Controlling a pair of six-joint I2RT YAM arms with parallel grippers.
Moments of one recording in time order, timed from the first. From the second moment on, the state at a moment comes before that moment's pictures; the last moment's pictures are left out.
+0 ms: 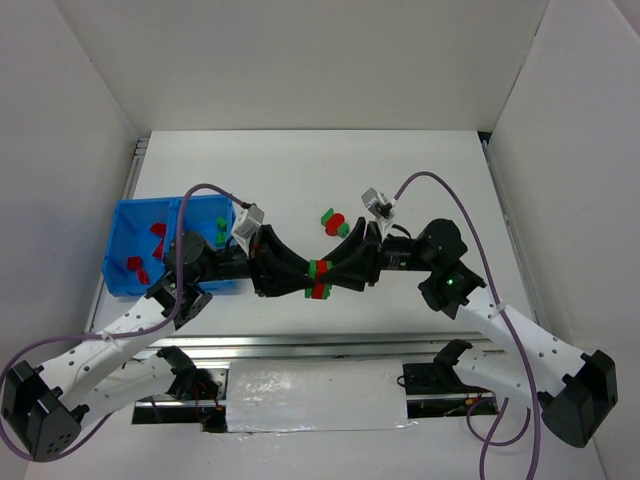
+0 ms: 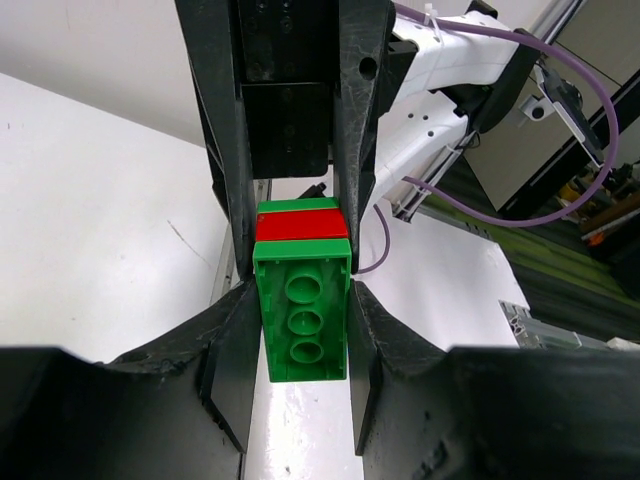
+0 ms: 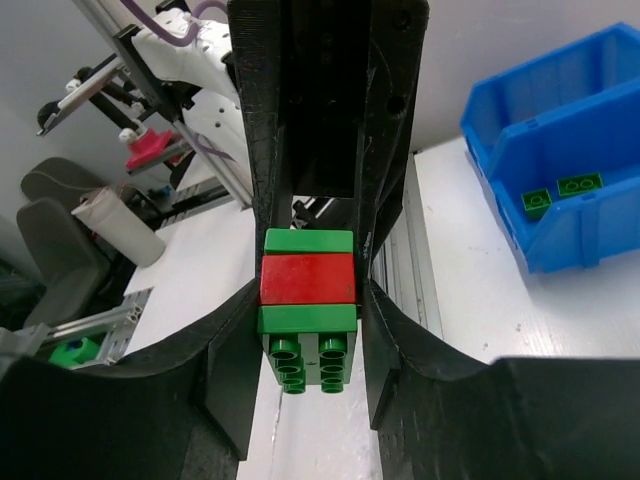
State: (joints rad) left arm -0.68 0.90 0.68 0.45 0.83 -0.59; right arm 0.67 0.91 0.72 0.42 -0.89 0.60
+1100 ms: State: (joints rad) left arm -0.20 0.97 0.85 -0.38 -0.15 -0.52; right arm 0.47 0.83 0.64 0.27 -0.87 0.50
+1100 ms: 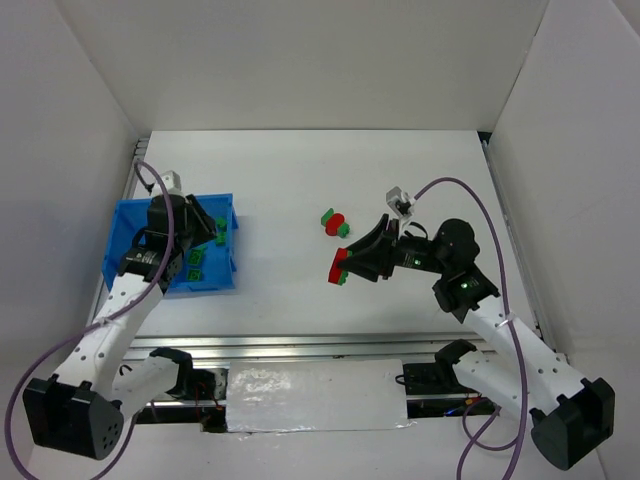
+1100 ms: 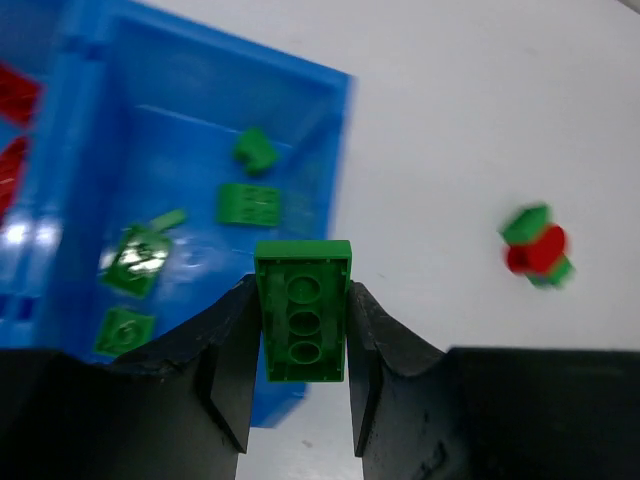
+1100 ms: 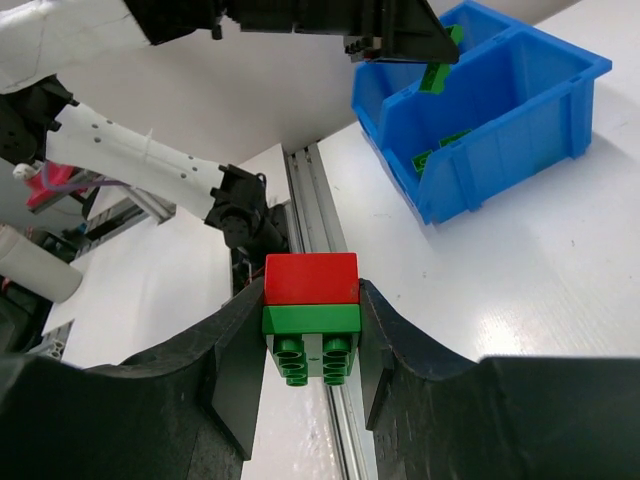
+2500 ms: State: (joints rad) left arm -0.82 1.02 0.73 0.37 0.80 -0.48; right arm 0.50 0.83 0.69 0.40 -0.99 0.73
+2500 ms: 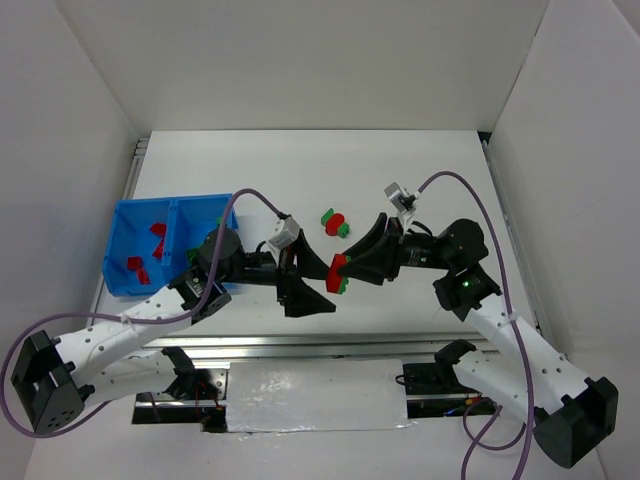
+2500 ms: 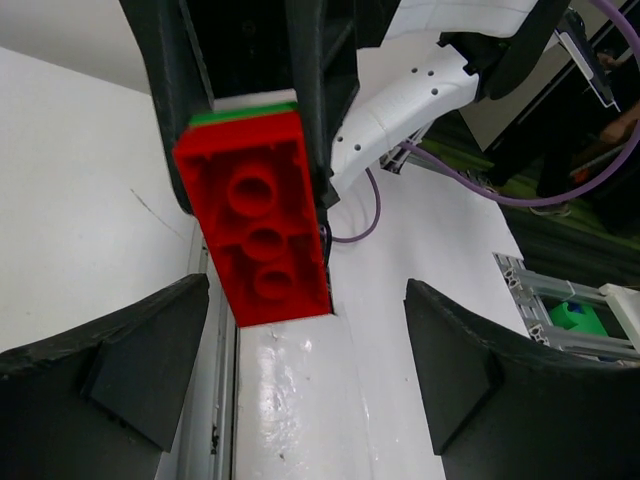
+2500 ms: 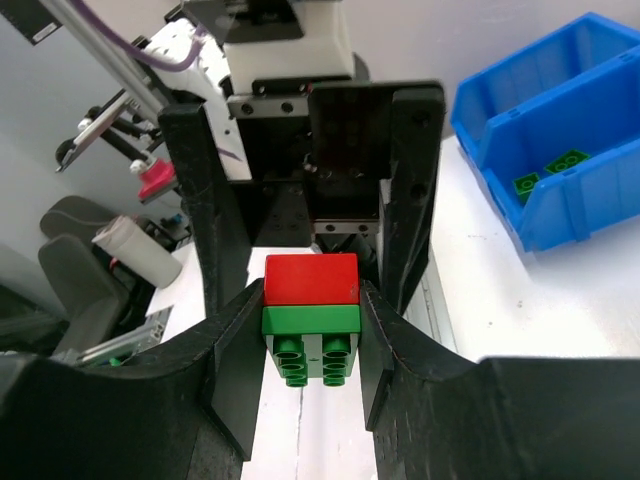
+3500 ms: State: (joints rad) left arm -0.82 1.07 0.82 0.31 0.77 -0.42; right arm 0.53 0.82 0.69 0.35 -1.00 0.63
